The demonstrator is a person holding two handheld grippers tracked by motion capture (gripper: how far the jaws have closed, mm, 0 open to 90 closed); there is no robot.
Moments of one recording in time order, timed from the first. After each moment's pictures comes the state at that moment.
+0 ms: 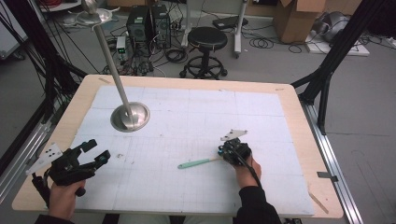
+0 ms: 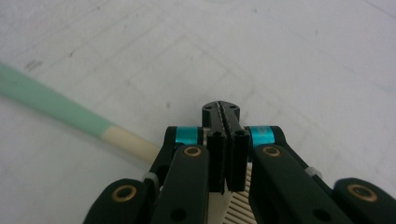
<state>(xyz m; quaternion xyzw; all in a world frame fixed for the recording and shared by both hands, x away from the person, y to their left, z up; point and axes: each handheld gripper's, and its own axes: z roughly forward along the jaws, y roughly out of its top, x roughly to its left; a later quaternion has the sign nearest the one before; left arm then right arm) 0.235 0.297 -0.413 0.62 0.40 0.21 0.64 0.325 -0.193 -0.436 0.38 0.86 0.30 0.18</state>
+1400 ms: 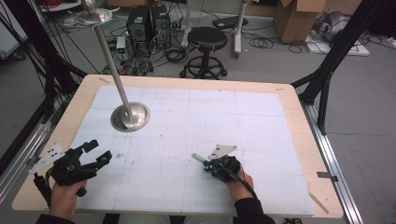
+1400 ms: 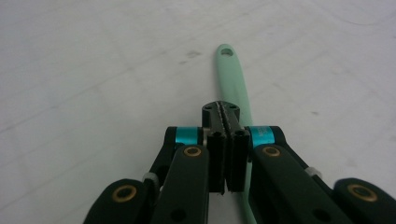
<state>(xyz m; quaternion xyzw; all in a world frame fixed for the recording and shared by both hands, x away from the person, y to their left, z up) 0.236 0.294 -0.414 0.62 0.40 0.21 0.64 0.284 -0.161 -0.440 0.28 0.88 0.35 0.14</state>
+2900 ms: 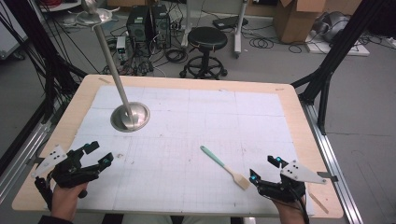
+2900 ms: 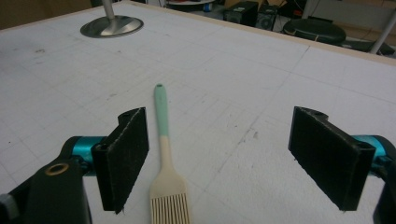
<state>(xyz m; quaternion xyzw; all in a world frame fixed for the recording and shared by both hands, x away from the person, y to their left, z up) 0.232 0.290 -0.416 0.63 0.40 0.22 0.63 0.203 -0.299 -0.399 0.39 0.73 0.49 0.26</state>
